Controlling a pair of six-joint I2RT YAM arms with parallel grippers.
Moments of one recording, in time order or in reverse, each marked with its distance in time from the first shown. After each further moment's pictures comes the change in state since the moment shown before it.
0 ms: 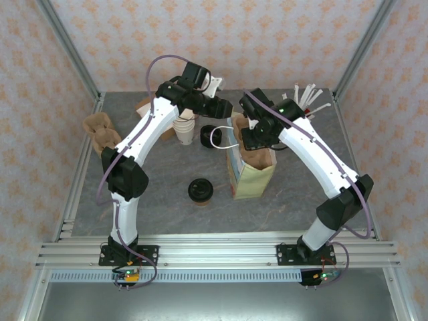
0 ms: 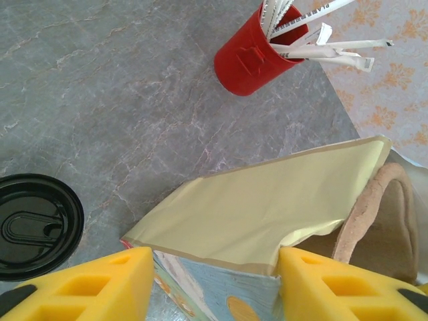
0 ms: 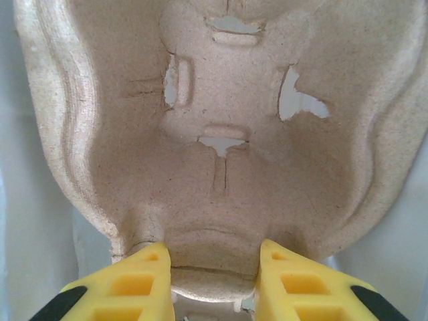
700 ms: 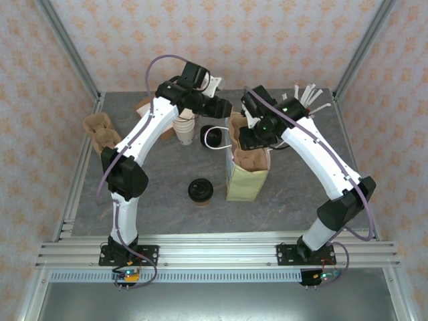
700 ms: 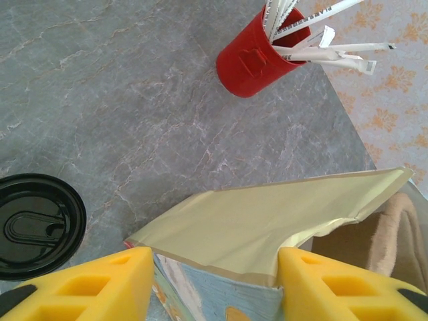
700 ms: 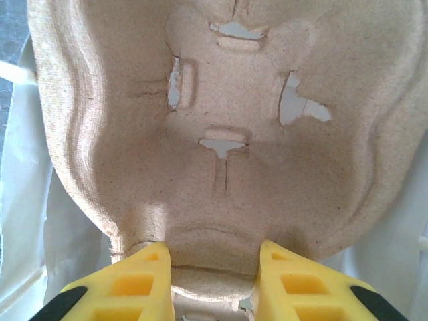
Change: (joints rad) left arm 0.006 0.000 -0.003 0.003 0.000 -0.006; right arm 0.000 -0.005 0.042 -0.017 -0.102 -0.012
